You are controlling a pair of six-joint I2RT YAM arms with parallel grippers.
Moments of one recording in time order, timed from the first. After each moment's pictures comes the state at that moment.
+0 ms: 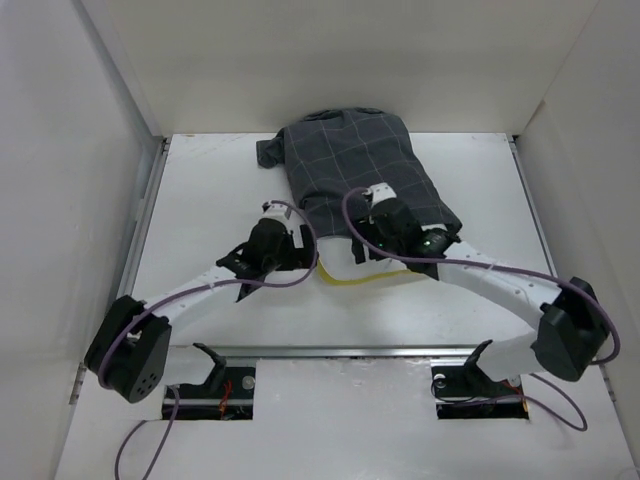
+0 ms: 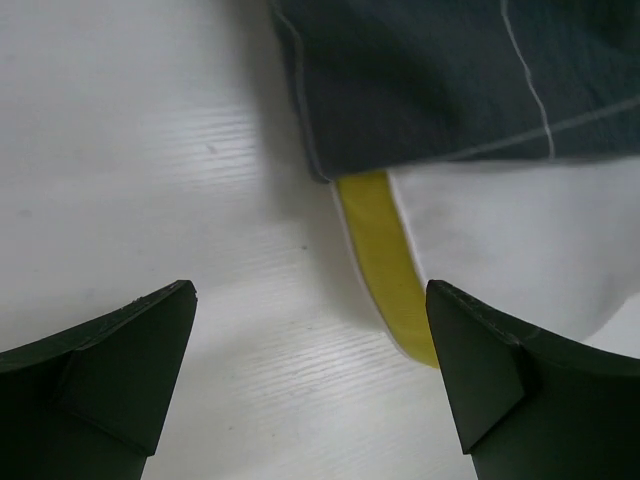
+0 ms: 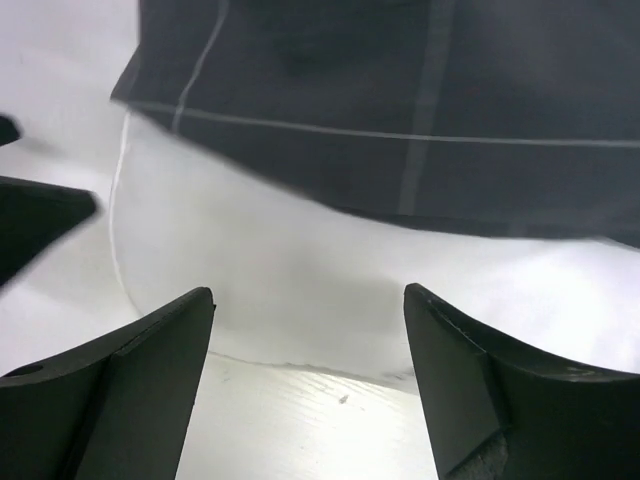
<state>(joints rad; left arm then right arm) -0.56 1.25 0.63 -0.03 -0.08 -0.55 0.72 1.35 1.00 -0.36 0.22 0.34</state>
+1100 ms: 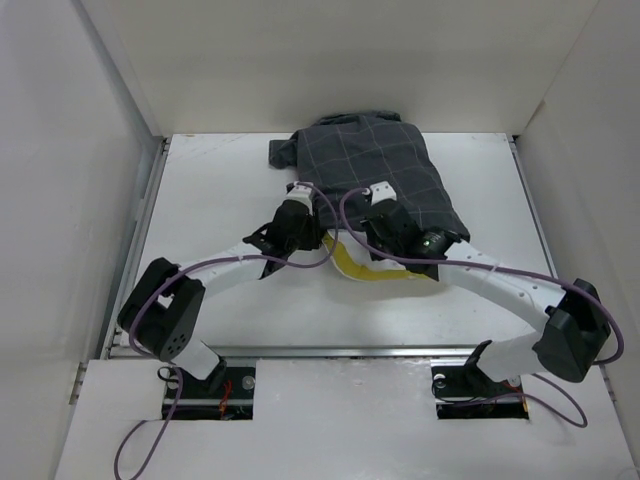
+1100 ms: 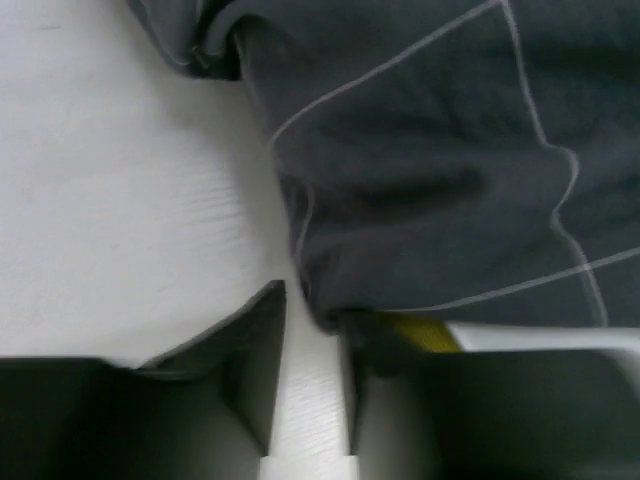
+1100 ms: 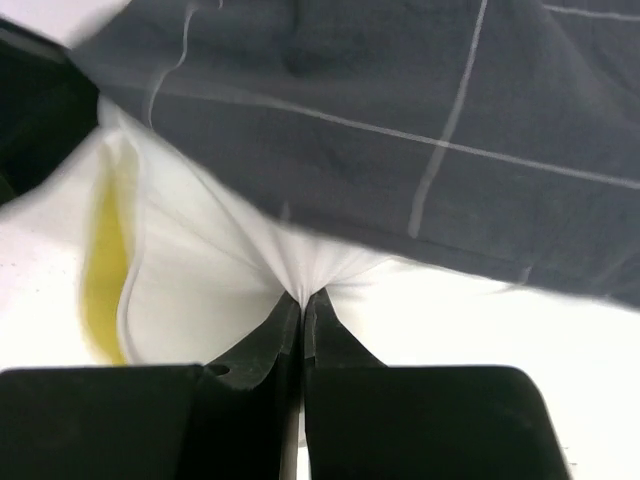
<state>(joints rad) -0.63 1.52 0.83 0.09 -0.17 -0.44 0.80 1.38 1.07 -0.45 0.35 0.32</state>
